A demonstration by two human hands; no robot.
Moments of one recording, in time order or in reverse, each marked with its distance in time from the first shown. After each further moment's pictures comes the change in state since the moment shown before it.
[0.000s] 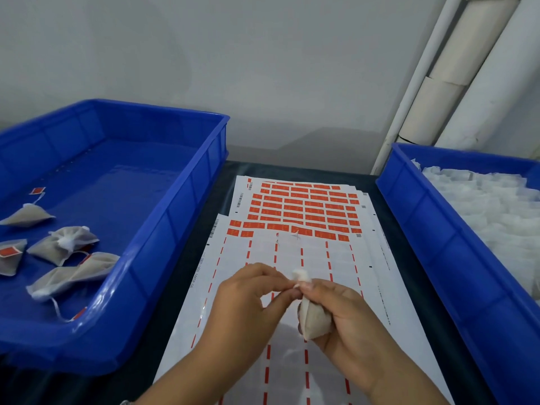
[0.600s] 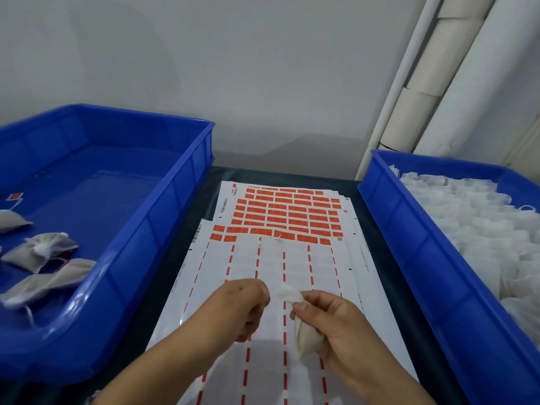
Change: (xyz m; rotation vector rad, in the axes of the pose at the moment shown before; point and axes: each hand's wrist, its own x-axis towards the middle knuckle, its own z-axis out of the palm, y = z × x) left_hand 0.013 0.014 -0.010 -0.492 -0.417 -0.678; right_hand -0.010 0.003 -0.028 -0.239 0.082 -0.007
